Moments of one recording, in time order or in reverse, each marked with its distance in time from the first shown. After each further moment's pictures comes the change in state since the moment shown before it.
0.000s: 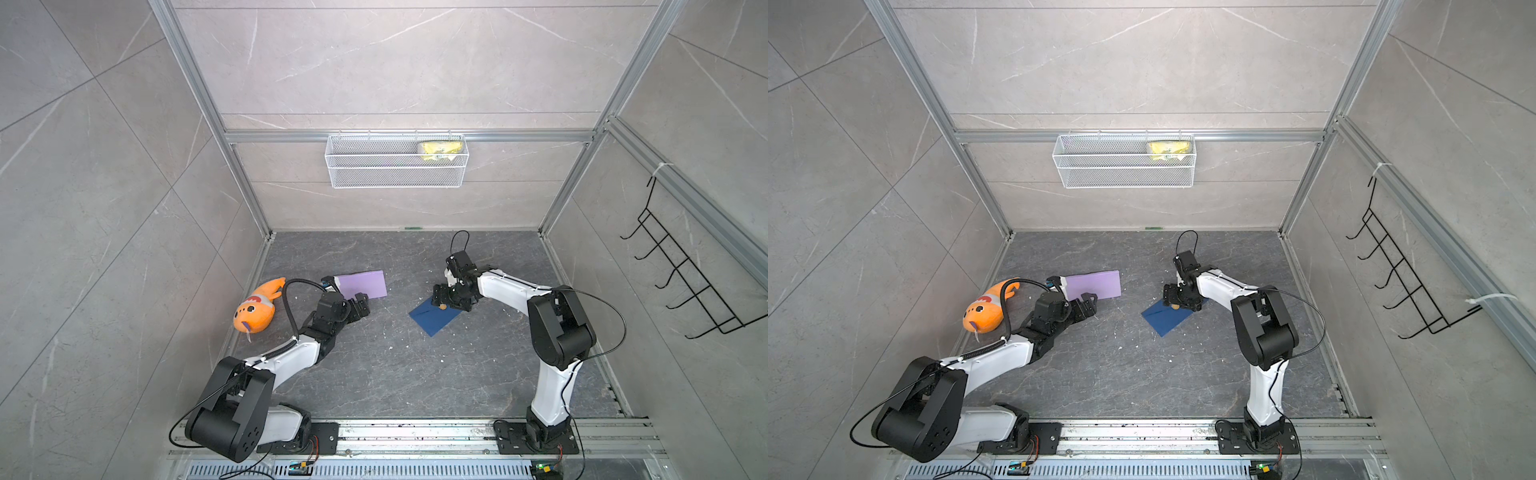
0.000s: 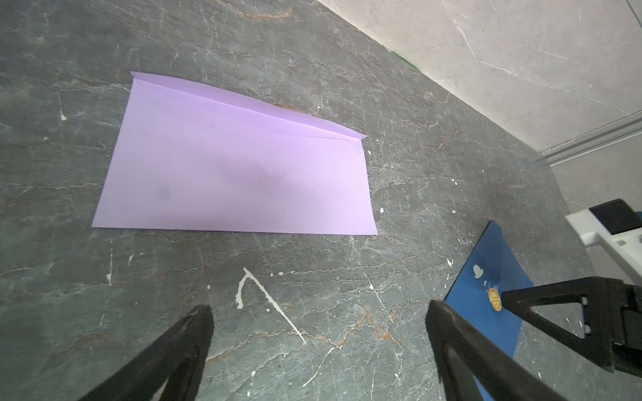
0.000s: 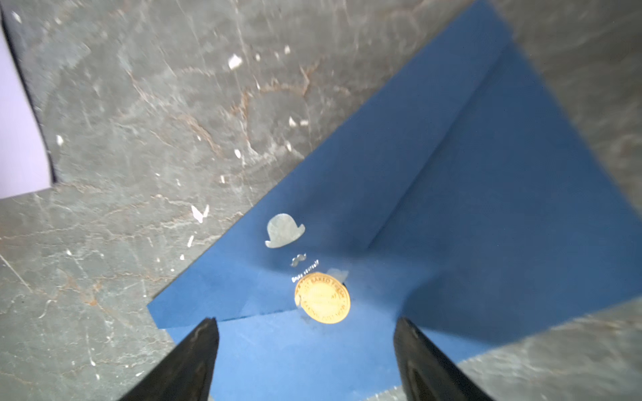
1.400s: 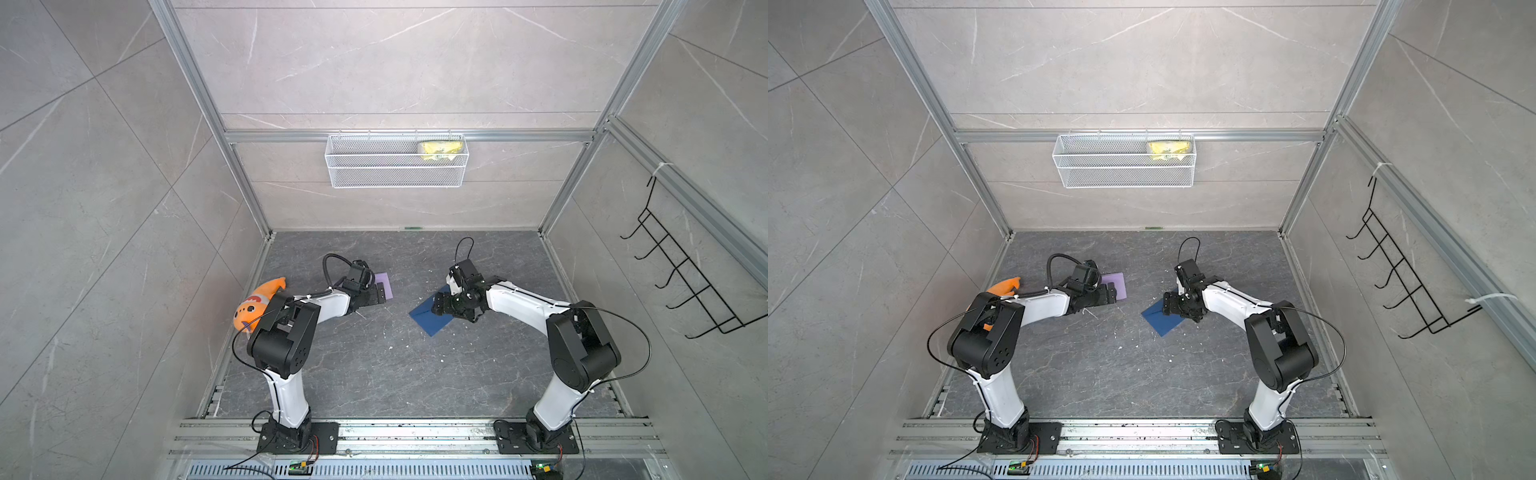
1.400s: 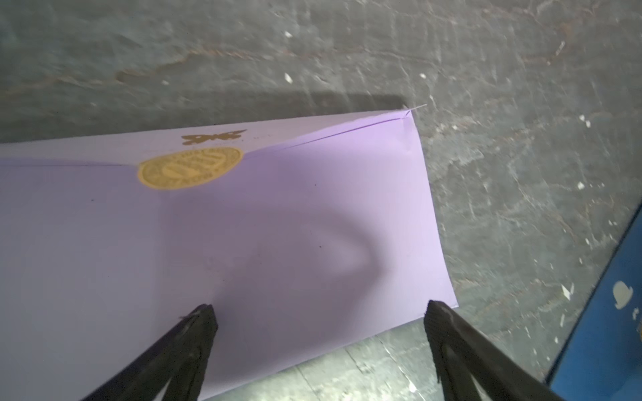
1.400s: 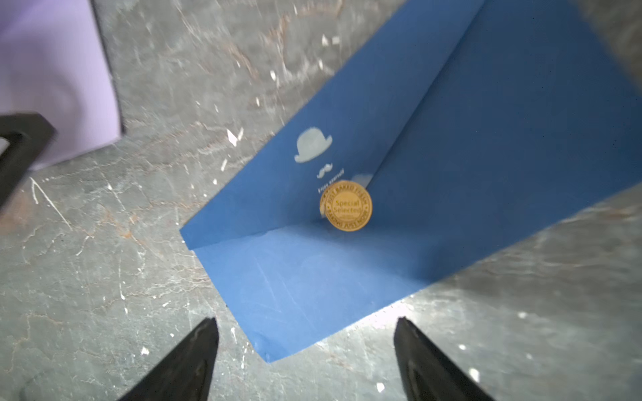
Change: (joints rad) left arm -0.013 0.527 0.521 -0.334 0.035 0.174; right arm 0.044 -0.174 -0.163 0.049 -0.023 0.039
